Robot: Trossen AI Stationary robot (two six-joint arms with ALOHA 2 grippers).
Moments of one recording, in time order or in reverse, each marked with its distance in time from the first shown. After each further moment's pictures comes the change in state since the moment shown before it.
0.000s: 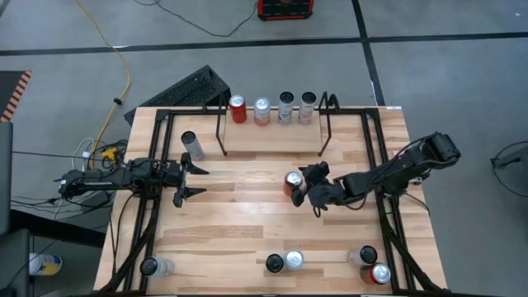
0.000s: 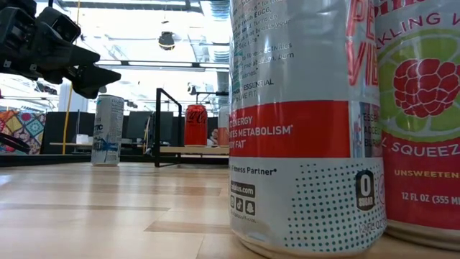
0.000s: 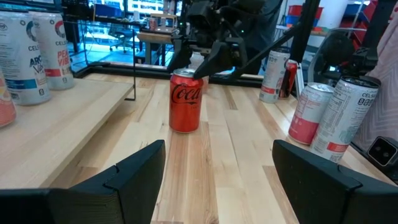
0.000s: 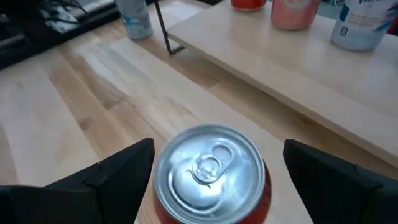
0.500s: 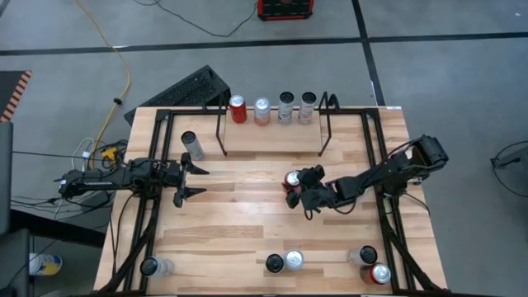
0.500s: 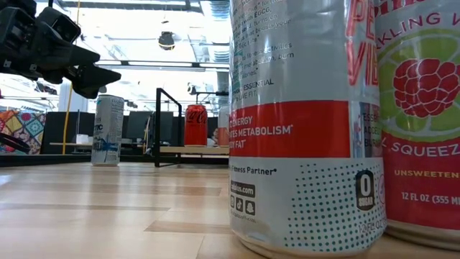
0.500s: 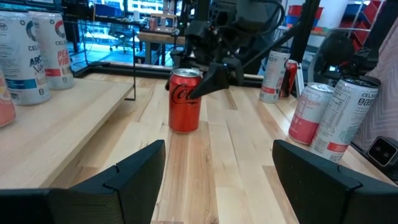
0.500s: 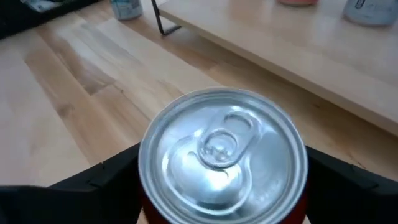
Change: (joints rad) left arm 0.000 0.000 0.000 0.000 0.000 0.000; right arm -0.012 0.135 0.003 0.079 -0.005 0.028
